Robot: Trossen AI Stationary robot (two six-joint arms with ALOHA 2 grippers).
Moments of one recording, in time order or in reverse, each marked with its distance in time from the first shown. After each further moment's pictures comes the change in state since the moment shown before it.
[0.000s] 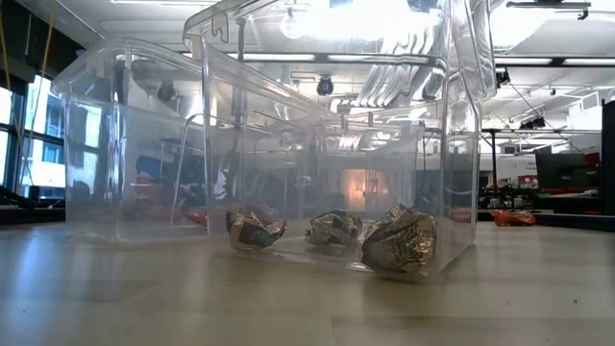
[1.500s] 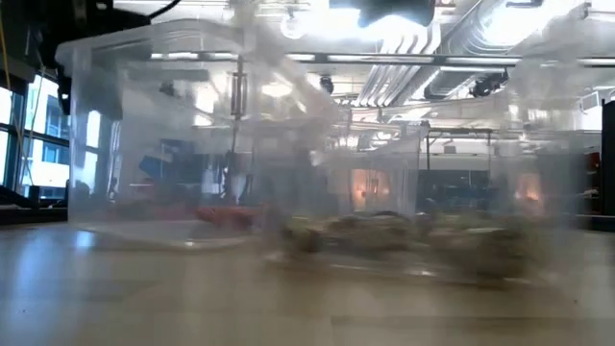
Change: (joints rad) left arm -0.231 0.396 -0.160 -0.515 -0.139 -0.500; right arm -0.075 0.042 0.000 -0.031 -0.132 -0.098
